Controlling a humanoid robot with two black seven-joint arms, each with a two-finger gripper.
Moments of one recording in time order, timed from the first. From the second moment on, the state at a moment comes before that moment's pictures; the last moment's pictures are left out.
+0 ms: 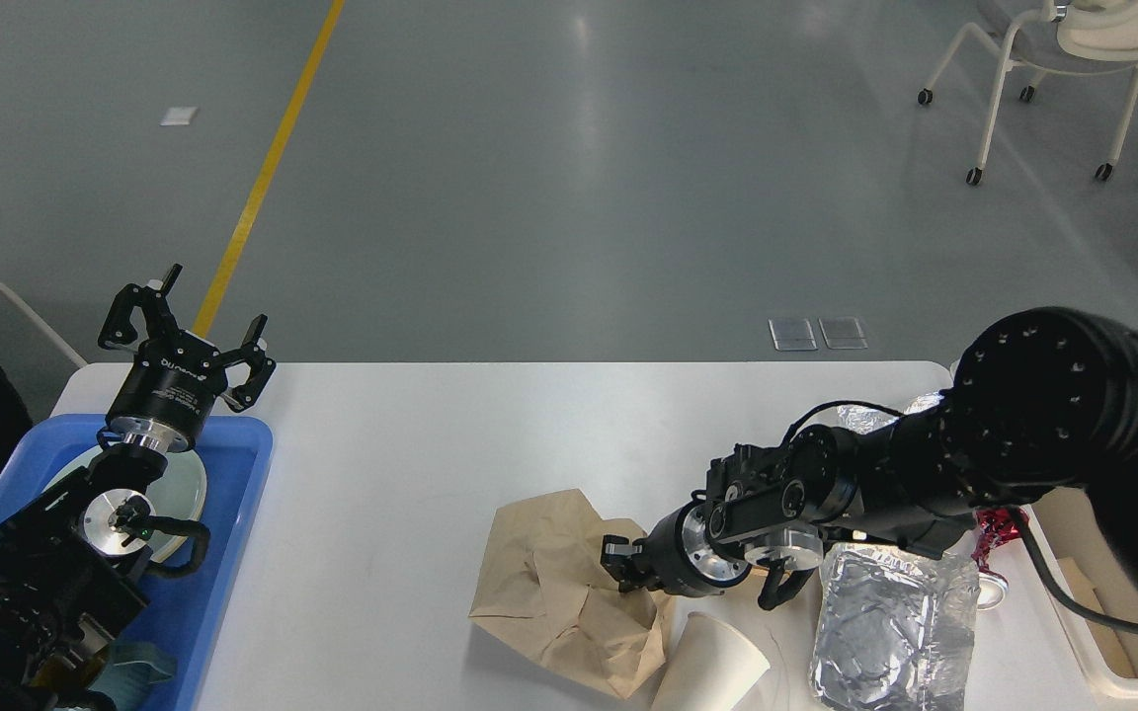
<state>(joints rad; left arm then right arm) -0.72 0.21 -0.82 -0.15 -0.03 -0.74 -0.42 1.48 0.07 -1.00 1.19 0.12 0.11 0.00</state>
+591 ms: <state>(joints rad) -0.71 0.21 -0.82 -0.15 -0.04 -0.74 -0.42 2.38 -0.30 -1.04 1.34 0.05 0.77 0.00</state>
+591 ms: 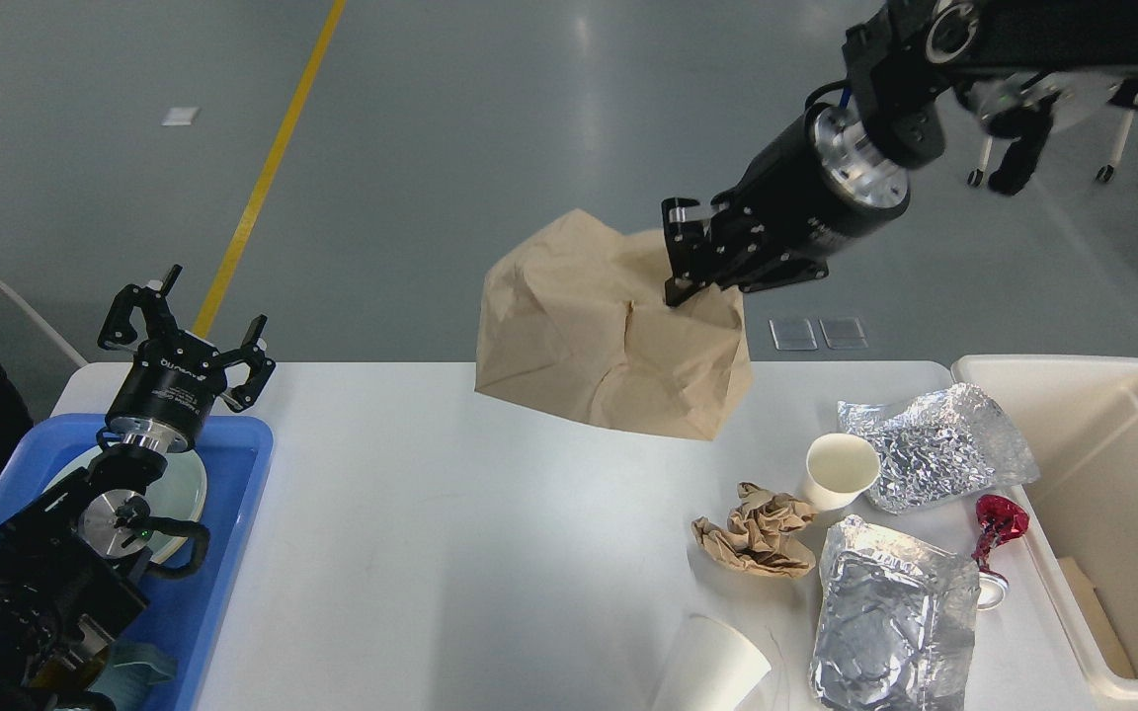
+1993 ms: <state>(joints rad) -0.71 0.21 -0.82 -0.15 -0.04 -0.74 -0.43 0.74 -0.60 -0.98 0.14 -0.23 -0.04 0.16</state>
